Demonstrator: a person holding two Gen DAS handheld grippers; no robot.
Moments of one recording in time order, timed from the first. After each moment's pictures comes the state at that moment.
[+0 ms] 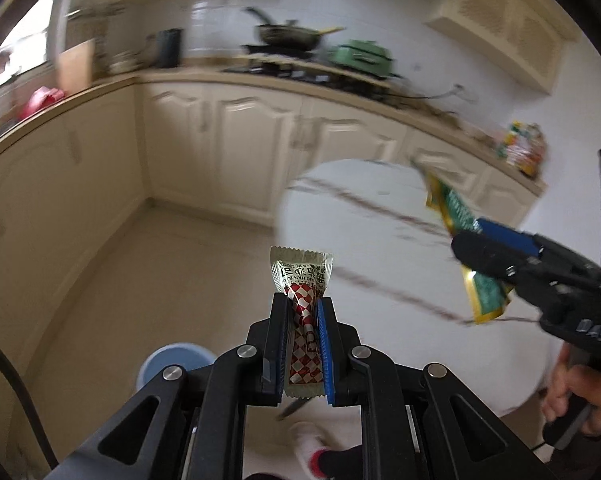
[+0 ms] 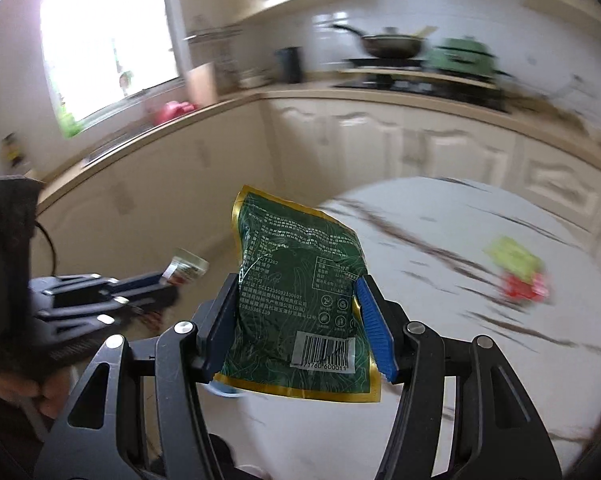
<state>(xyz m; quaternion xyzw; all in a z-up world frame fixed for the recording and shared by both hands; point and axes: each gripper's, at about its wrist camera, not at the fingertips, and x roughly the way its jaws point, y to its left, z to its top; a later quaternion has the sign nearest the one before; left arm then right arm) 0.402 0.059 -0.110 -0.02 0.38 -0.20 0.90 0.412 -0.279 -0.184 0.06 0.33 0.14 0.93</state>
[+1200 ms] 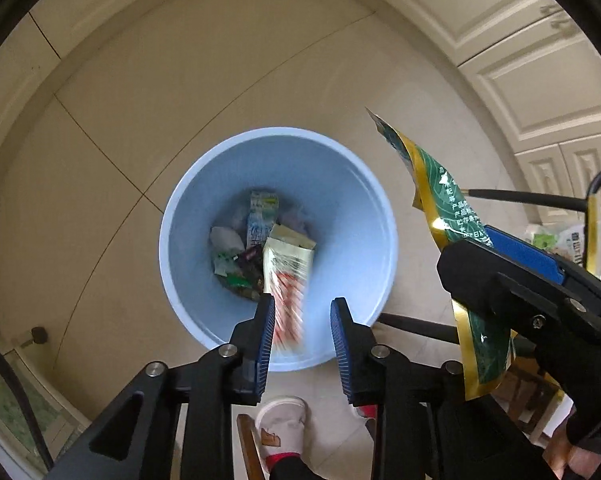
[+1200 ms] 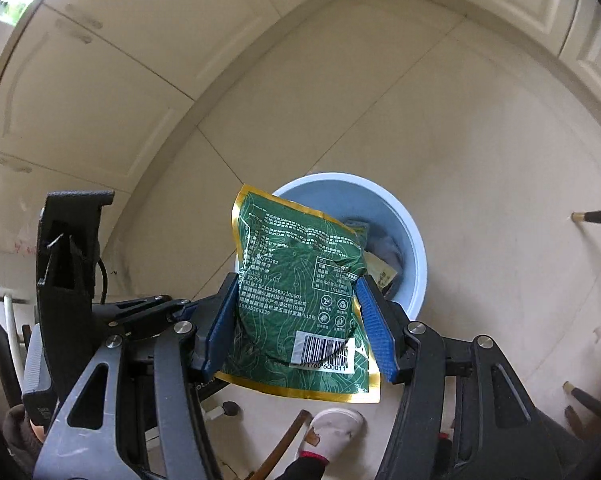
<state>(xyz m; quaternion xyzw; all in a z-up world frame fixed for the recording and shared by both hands) 0.603 0.207 -0.499 -0.14 0.70 -0.04 0.70 0.636 -0.056 -0.613 0.09 0.65 0.25 0.71</state>
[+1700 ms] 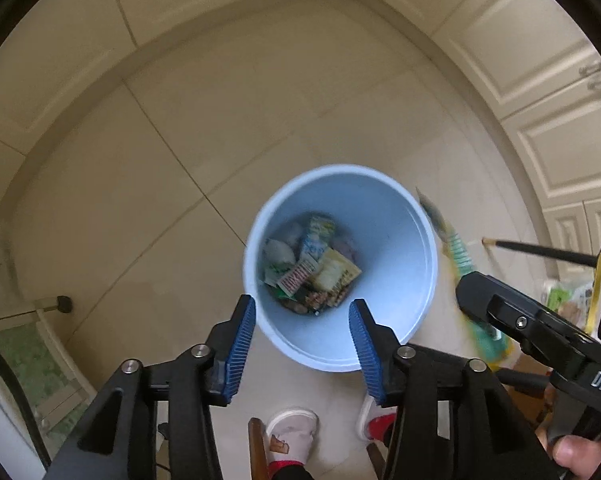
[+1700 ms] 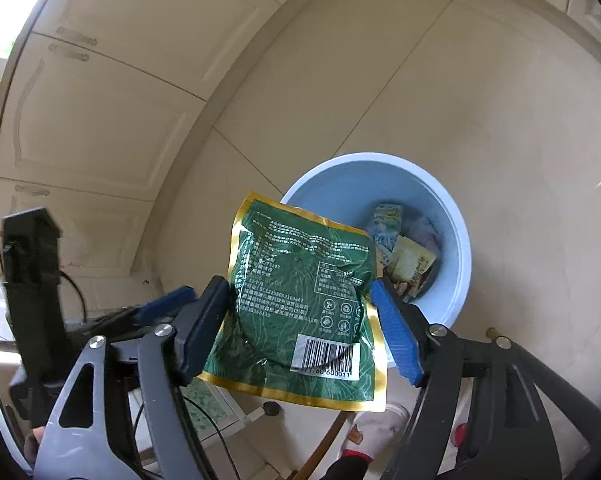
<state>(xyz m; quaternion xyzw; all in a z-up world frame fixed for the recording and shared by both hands) 0.549 0.251 -0.453 -0.17 0.66 0.06 0.73 0.640 -0.046 -0.632 0.16 0.67 0.27 0.68</state>
